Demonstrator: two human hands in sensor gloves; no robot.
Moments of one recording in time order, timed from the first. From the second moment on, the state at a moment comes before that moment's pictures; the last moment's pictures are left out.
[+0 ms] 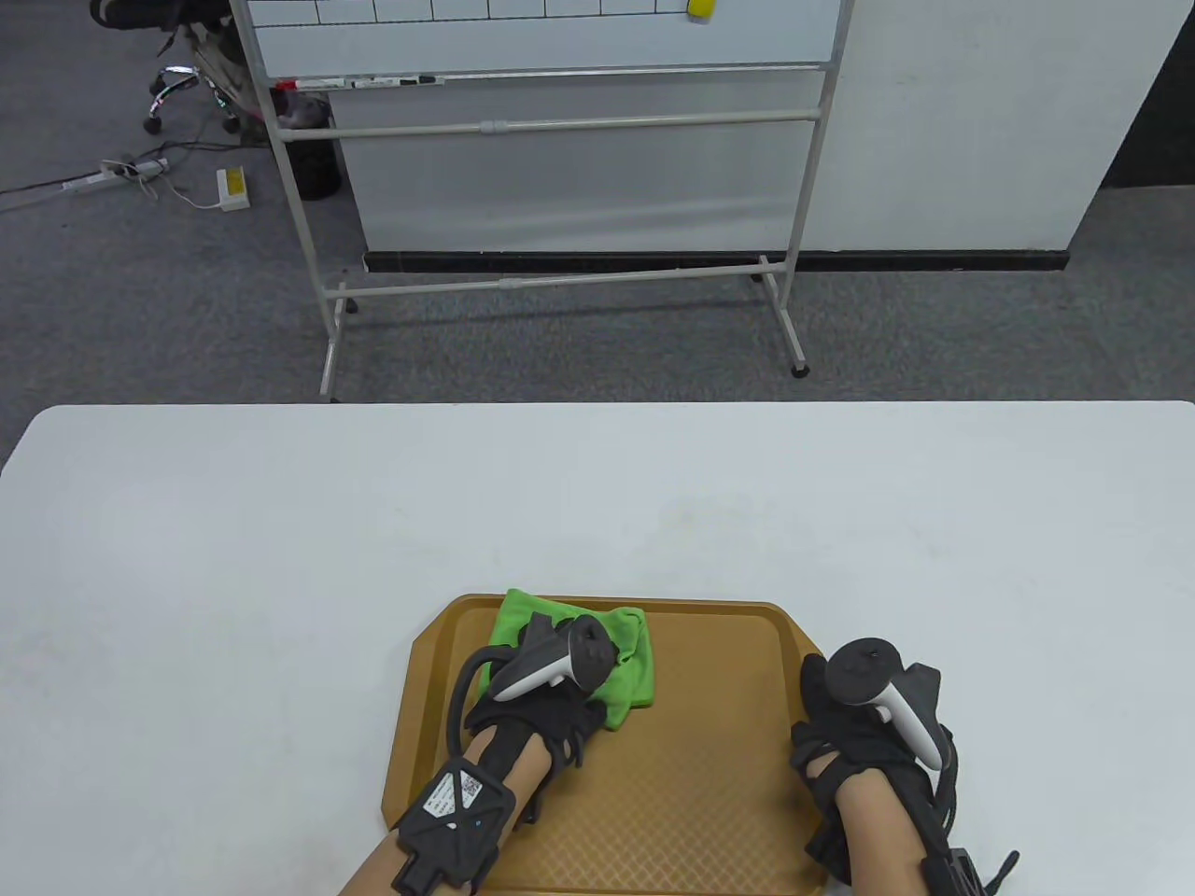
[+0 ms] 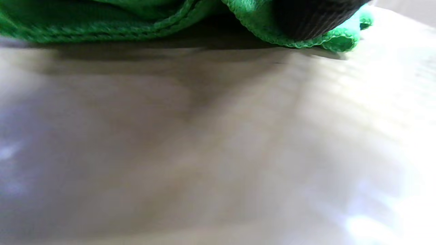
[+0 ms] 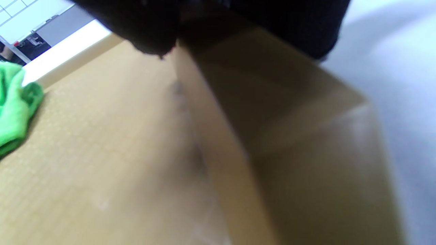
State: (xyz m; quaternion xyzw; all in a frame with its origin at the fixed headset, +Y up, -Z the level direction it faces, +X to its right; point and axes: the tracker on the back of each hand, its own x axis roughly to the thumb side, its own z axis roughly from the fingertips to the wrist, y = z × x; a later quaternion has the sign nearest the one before) left_hand -0.076 -0.775 -0.379 -0.27 -0.13 0.02 0.95; right_hand 0.224 -0.767 -0.325 -0.14 0.25 0.93 0.24
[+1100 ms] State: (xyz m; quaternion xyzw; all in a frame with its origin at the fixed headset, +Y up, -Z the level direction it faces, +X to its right) left_hand -0.262 -0.648 -0.284 0.14 -0.07 0.09 0.98; right_hand 0.224 -0.768 -0.324 -0.14 0.24 0.93 0.24
